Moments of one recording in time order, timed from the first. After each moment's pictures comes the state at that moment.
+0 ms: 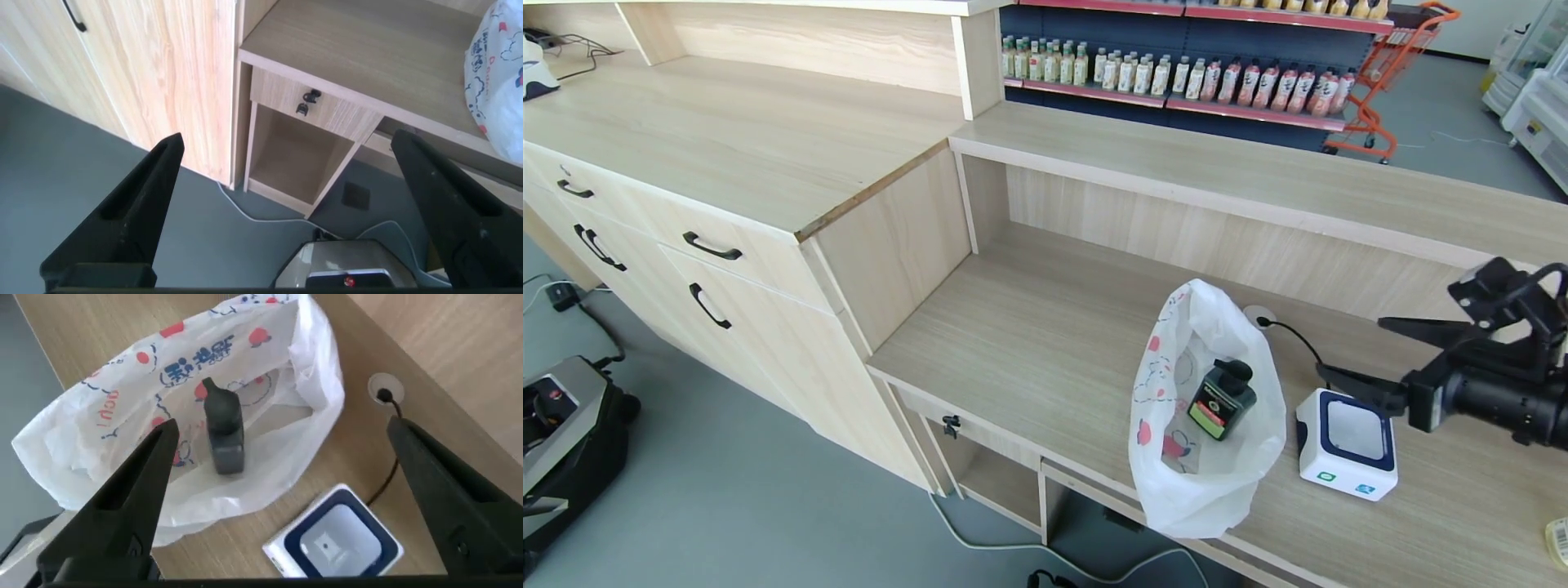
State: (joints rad) left arm -0.01 0.00 -0.01 0.02 -0.08 -0.08; right arm -0.07 1.44 -0.50 -0.70 0.46 -0.40
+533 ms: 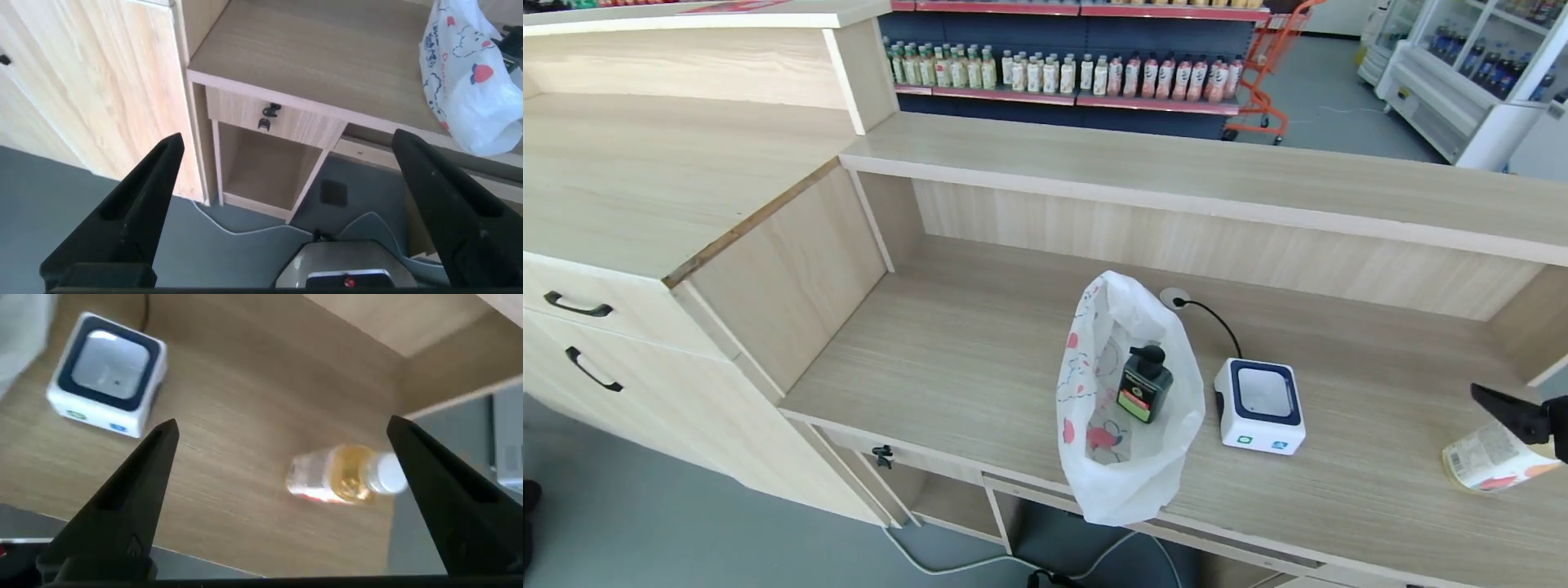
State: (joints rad) left arm -0.01 0.00 -0.01 0.02 -0.08 -0.08; right arm -0.25 1.14 -0.47 -0.40 0.03 -0.46
